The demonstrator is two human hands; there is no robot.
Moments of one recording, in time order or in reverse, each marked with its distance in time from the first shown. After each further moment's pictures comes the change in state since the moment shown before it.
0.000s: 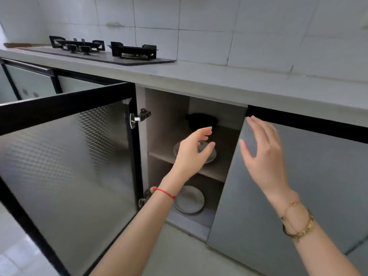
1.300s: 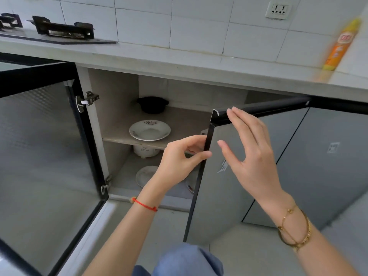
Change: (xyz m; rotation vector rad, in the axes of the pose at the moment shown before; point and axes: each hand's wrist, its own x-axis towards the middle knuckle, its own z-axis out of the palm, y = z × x) left_hand -0.110 0.082 0.027 -0.308 -0.309 0.171; right_hand -0.104 -0.051 -0.137 -0.136 0.078 -0.094
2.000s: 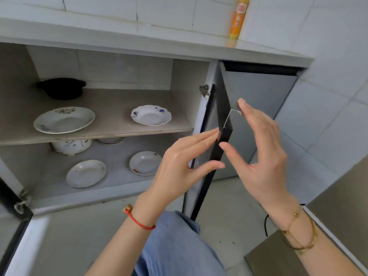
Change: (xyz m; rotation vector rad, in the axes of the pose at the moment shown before) left_hand -0.043 0.056 0.119 -0.124 -0.126 0.465; right_hand -0.085 -0.012 -0.130 -0.238 0.076 0.202
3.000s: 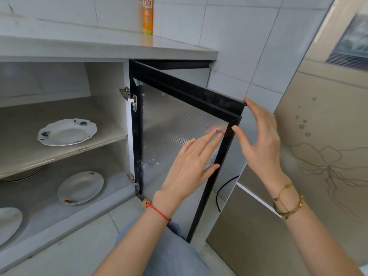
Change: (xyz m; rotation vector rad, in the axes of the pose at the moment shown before) left_hand 0.030 0.017 0.159 0.218 -0.417 0.232; right_hand -0.039 0.102 -0.114 -0.470 0.078 0.257
